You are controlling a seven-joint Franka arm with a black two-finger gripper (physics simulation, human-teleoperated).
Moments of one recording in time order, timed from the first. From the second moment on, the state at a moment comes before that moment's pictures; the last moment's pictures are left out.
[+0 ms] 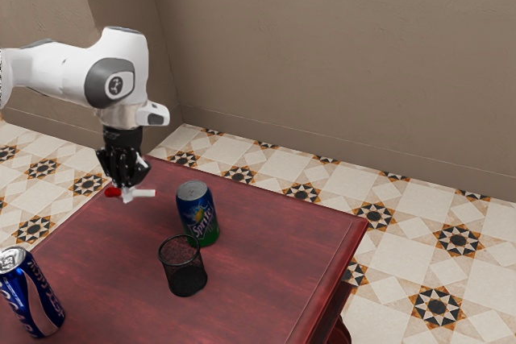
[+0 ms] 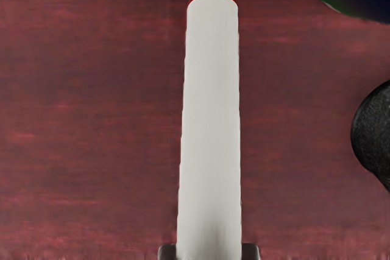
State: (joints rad) arm -0.24 0.08 0.34 -1.99 0.09 1.74 0.10
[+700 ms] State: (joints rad) arm -0.62 0.14 0.33 -1.87 0.16 1.21 0.12
